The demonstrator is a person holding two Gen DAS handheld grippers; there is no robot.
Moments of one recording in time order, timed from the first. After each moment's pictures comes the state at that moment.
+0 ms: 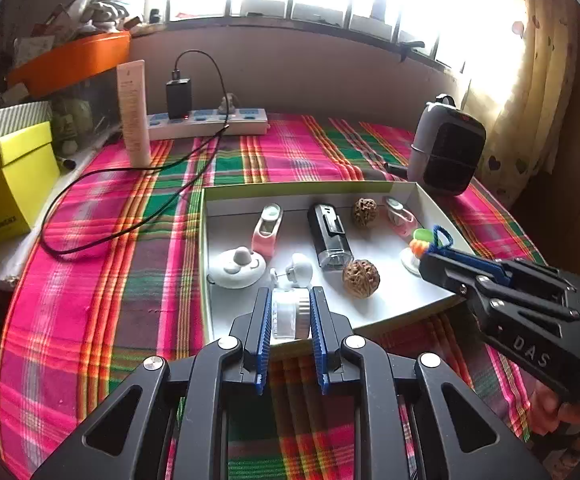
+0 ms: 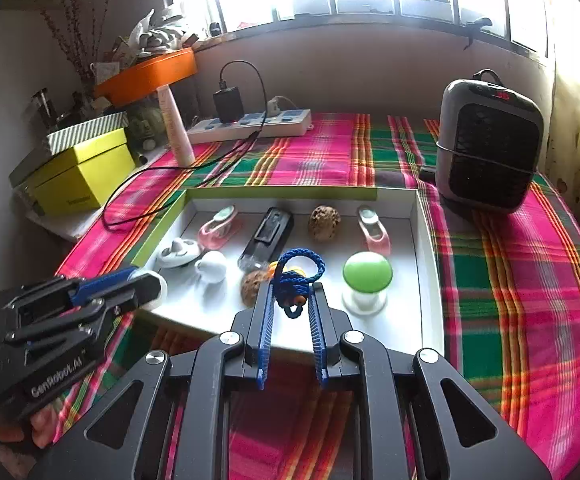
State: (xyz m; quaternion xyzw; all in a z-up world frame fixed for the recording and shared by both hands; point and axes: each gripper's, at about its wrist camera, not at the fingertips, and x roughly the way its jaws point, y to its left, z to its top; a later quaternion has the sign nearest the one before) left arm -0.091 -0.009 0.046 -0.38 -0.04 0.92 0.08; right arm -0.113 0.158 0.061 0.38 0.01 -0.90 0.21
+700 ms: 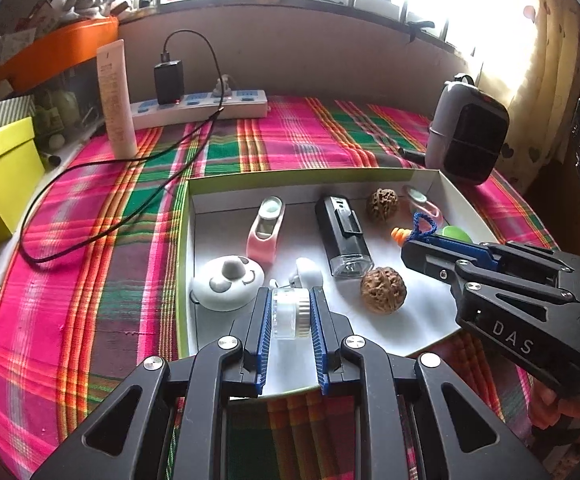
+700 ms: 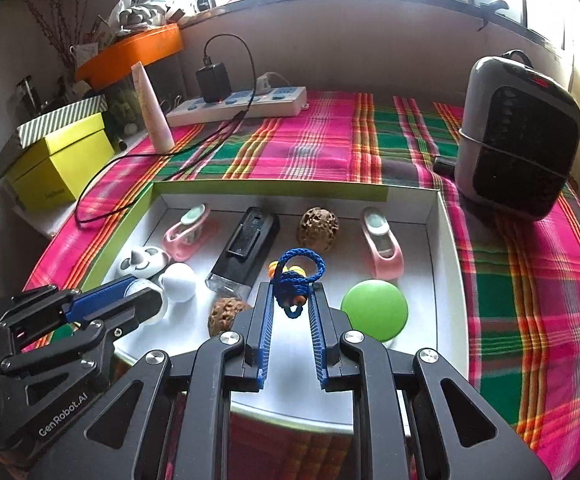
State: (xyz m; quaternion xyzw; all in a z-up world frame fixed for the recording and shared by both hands) left arm -0.125 -0.001 0.024 -0.41 -0.02 0.91 0.07; right arm -0.155 0.146 0.039 0.42 0.02 -0.89 0.20
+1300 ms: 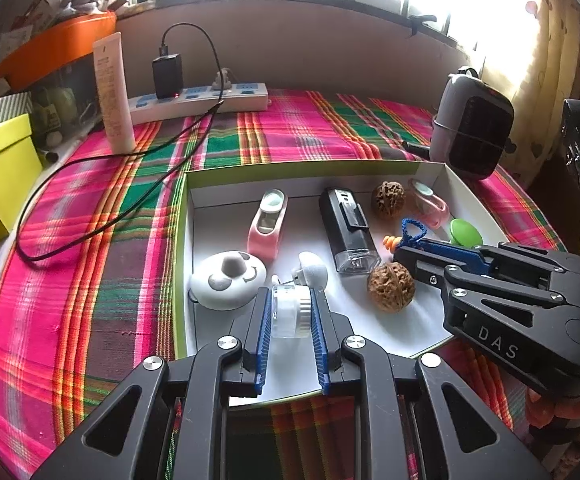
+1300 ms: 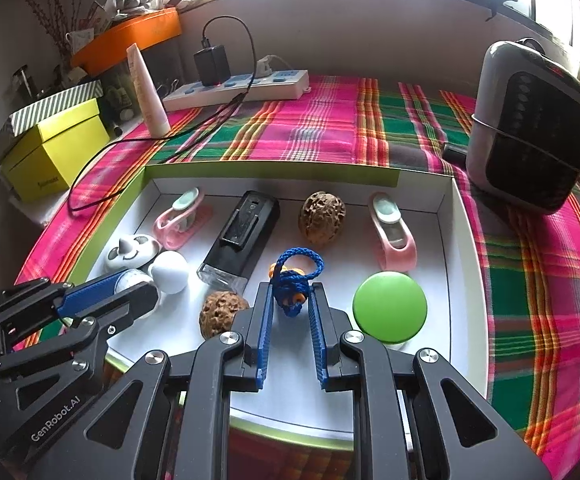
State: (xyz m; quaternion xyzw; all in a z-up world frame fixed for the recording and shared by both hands) left arm -0.128 -0.001 0.018 -0.41 -0.02 0.91 0.07; right arm -0.159 0.139 0.029 0.43 0.03 -0.88 0.20
